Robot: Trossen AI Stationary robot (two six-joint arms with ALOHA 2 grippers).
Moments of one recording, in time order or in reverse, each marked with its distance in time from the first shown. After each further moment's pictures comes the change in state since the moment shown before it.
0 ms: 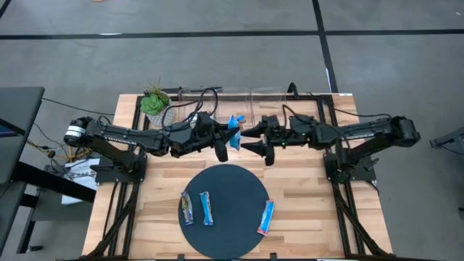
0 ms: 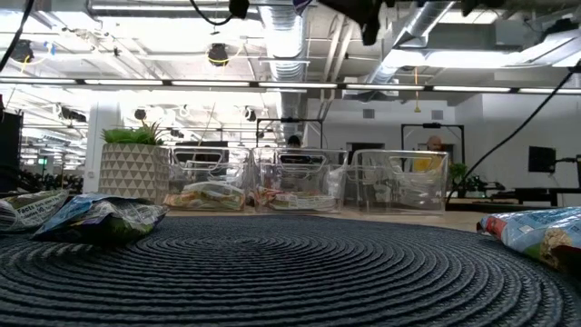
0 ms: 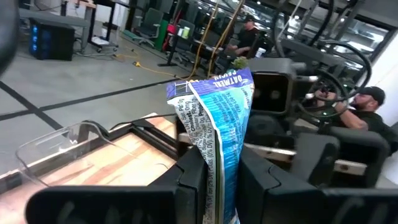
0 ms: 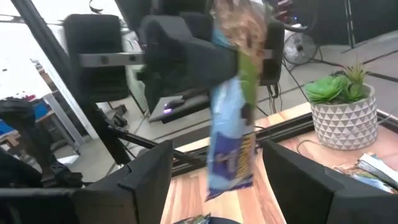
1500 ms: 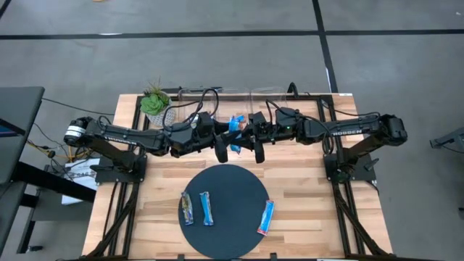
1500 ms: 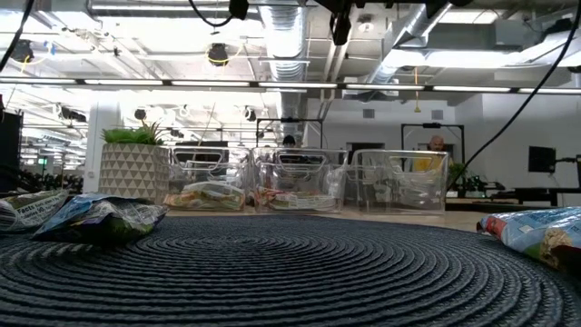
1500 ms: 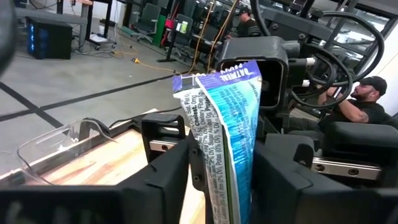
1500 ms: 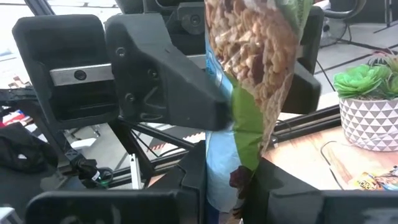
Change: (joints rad) left arm 0.002 0.000 0.000 -0.023 0.016 0.016; right arm -0.055 0.162 0.171 -0.055 -0.163 0.001
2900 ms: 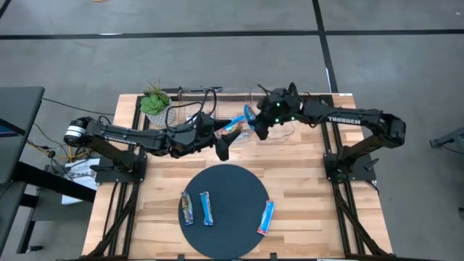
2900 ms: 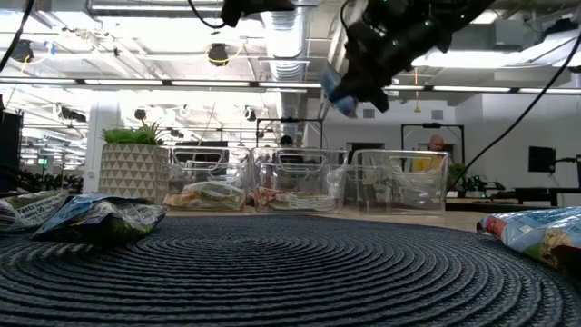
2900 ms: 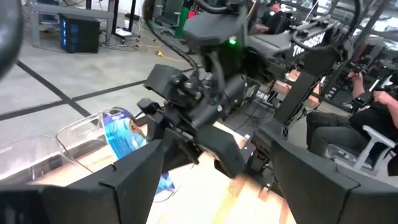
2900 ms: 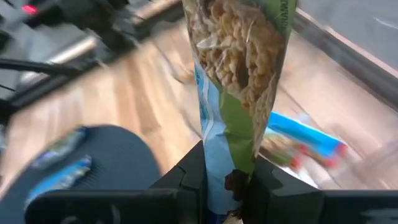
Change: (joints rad) left arm 0.000 0.000 0.000 -0.082 -0.084 -0.021; right arm -0.316 0.000 0.000 -0.559 0.006 -0.140
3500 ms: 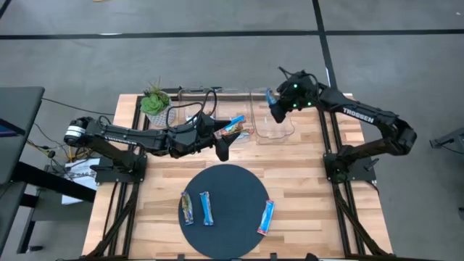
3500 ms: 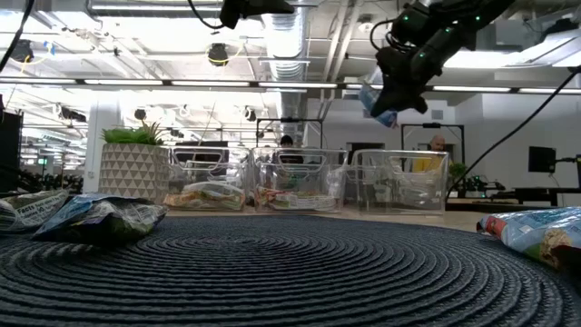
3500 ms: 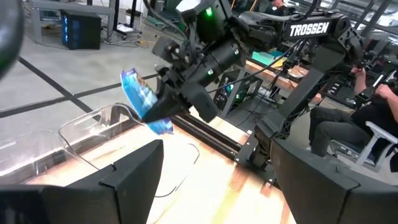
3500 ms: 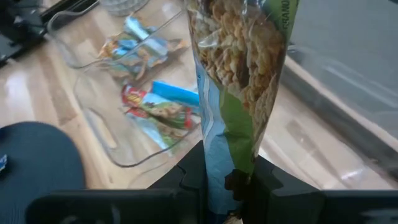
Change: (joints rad) left arm 0.000 0.000 0.000 -0.023 0.000 -0.009; right arm -0.278 -0.118 -0.001 -0.266 0.008 -0.133
